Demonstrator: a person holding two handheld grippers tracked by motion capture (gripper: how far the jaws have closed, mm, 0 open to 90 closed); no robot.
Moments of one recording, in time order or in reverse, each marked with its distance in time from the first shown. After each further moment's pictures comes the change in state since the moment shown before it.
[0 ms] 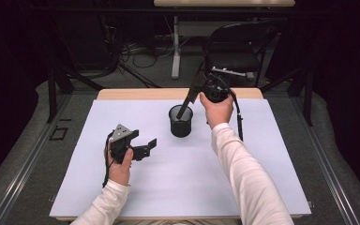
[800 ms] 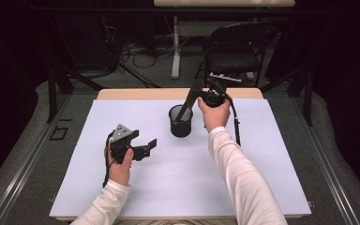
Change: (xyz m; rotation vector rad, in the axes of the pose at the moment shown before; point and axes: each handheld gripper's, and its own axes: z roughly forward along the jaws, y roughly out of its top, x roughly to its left) left arm 0.000 0.000 0.000 0.002 0.002 0.002; right arm -0.010 -0.019 0.016 0.027 -0.010 0.032
